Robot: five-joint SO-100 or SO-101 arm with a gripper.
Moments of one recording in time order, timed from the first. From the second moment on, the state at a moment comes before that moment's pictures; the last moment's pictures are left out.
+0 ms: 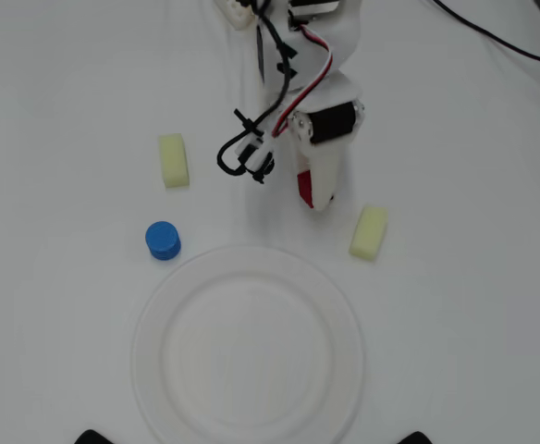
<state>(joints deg) -16.6 109.6 124.6 38.2 -11.0</state>
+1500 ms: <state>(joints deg) -3.8 70.8 87.9 40.3 -12.2</state>
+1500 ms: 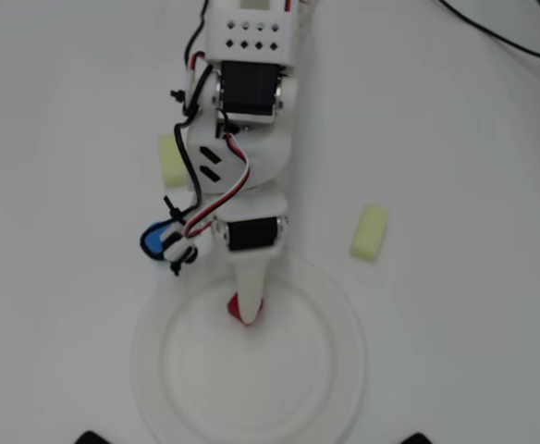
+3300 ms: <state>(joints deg) -15.4 187.2 174.6 69.2 -7.0</state>
